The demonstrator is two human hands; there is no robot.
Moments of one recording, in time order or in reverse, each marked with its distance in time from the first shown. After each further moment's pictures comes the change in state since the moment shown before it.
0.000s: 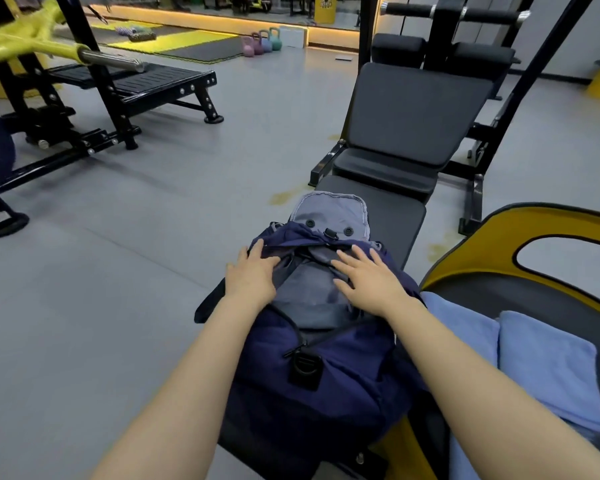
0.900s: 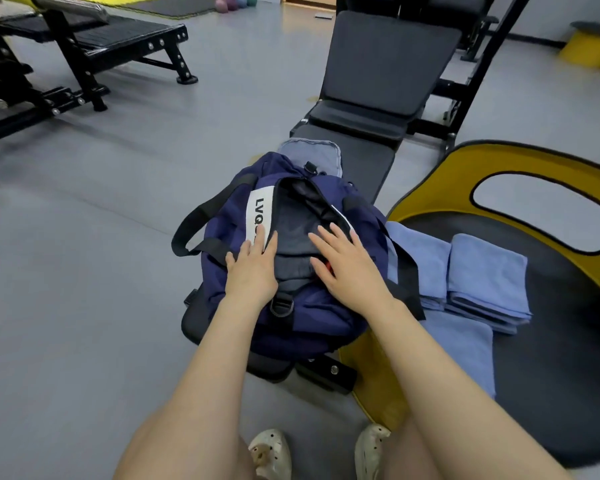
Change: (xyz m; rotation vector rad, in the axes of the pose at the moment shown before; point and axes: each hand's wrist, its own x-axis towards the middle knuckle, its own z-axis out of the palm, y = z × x) left_hand -0.123 0.032 0.049 -0.007 -0.025 0.055; right_hand -0.126 -0.049 0.042 0.210 0.342 -0.042
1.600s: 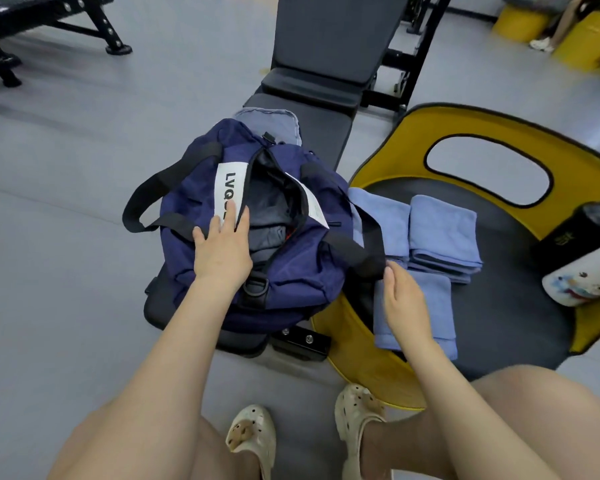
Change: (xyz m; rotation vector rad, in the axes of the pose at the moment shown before) left_hand -0.005 0.006 0.012 0.164 0.072 0.083; right_hand -0.138 0.057 0.026 0.374 0.256 0.773
